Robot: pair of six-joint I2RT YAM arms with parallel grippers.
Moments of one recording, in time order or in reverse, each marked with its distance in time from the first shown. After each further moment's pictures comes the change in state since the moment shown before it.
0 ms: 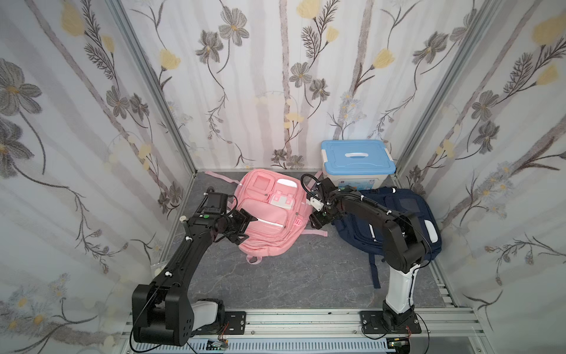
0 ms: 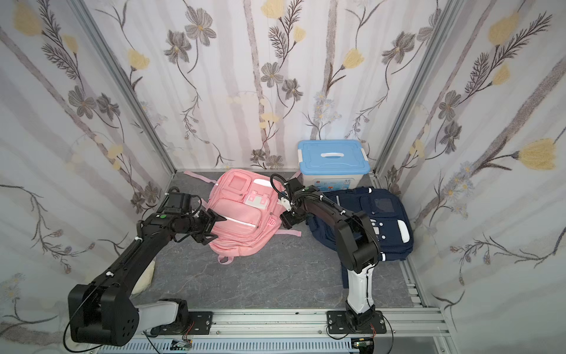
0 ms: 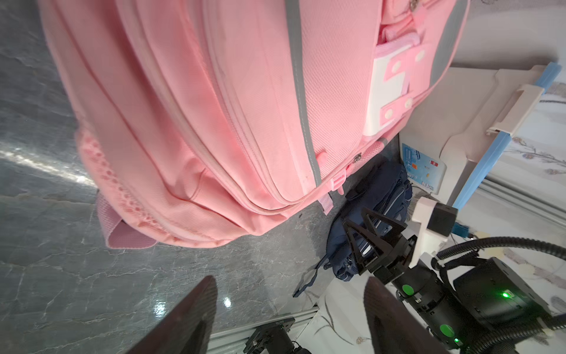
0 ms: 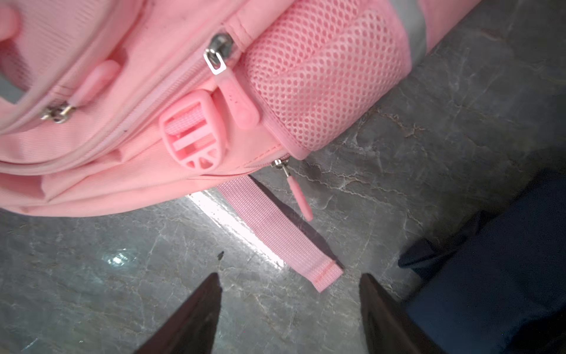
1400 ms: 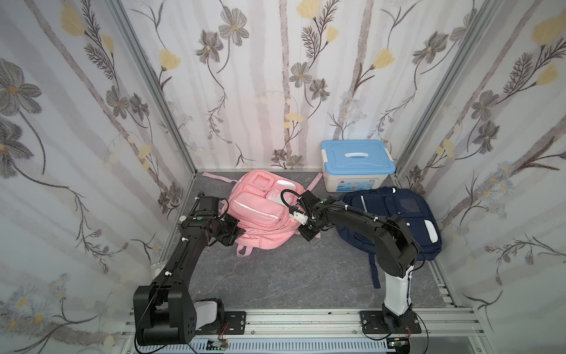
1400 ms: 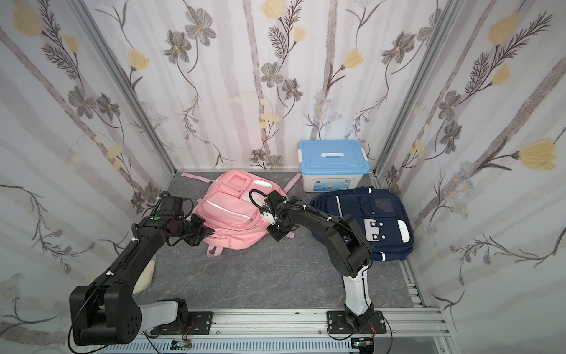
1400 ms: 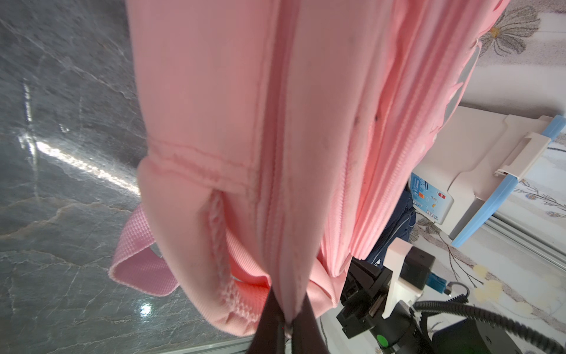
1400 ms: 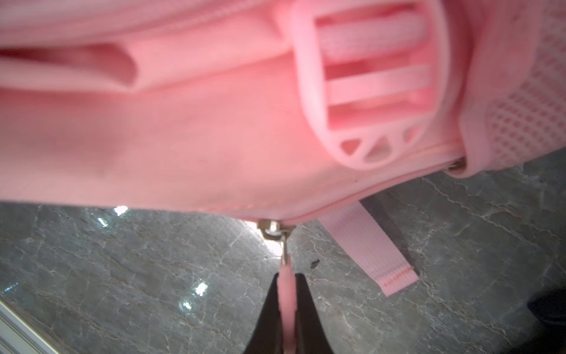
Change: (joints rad) left arm 0.135 -0.031 -0.056 -0.038 -0.007 0.032; right arm 0.172 0.034 -0.034 0.008 0.023 0.016
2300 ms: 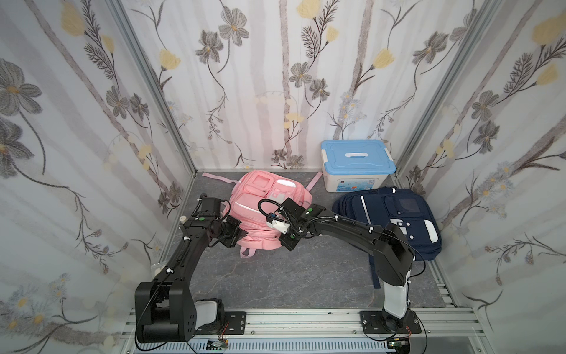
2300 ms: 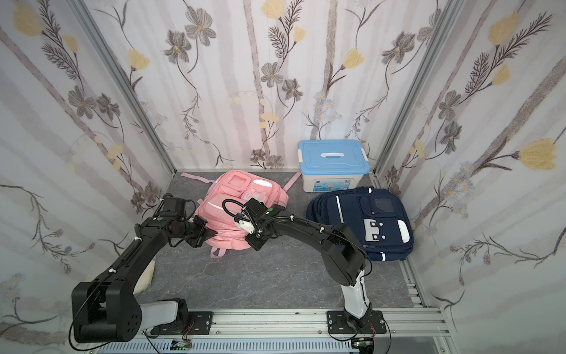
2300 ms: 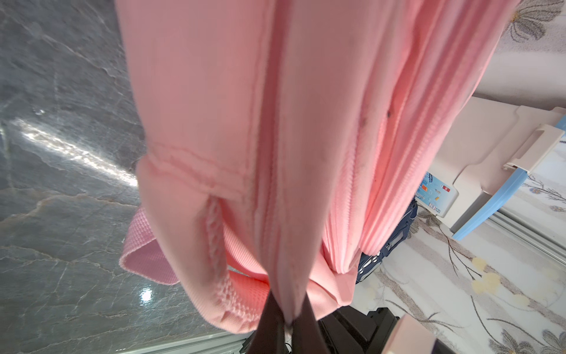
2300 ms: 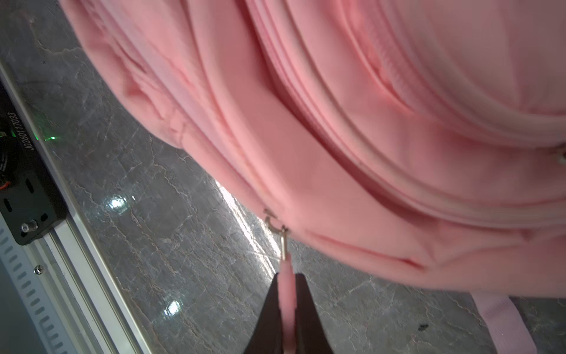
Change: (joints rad) left arm -0.008 0.027 -0.023 0.017 0.027 -0.006; right arm 0.203 -0.027 0.058 0.040 -0.068 0.029
